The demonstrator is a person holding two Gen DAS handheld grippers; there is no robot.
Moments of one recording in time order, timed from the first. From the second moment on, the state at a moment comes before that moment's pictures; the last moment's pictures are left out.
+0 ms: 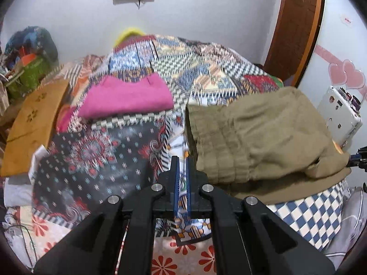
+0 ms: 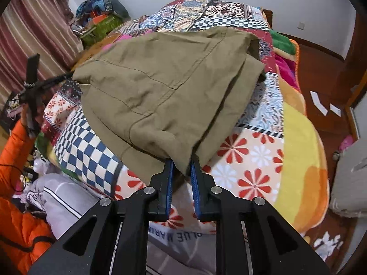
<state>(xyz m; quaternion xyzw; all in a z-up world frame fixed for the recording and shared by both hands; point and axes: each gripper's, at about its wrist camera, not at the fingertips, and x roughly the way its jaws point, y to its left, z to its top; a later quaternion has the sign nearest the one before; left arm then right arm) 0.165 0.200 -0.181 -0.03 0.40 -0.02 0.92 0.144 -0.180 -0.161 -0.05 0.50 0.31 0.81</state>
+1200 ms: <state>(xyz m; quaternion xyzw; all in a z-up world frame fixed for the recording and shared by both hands) 0.188 0.120 -0.233 0.01 0.47 -0.05 0.88 0.160 -0.114 -0.184 -0.07 0.52 0.36 0.77</state>
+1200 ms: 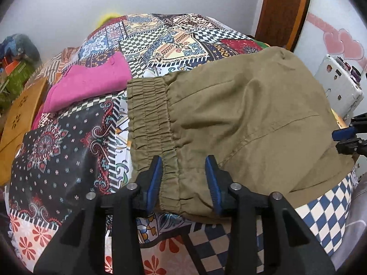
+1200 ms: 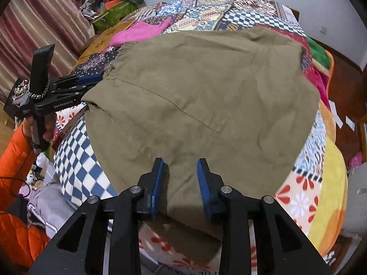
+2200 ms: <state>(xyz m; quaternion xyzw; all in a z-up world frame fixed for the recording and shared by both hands) 0.250 0.190 -0.170 -0.03 0.43 0.04 0.90 0.219 -0.169 -0.119 -0.05 0.43 0.26 0.87</state>
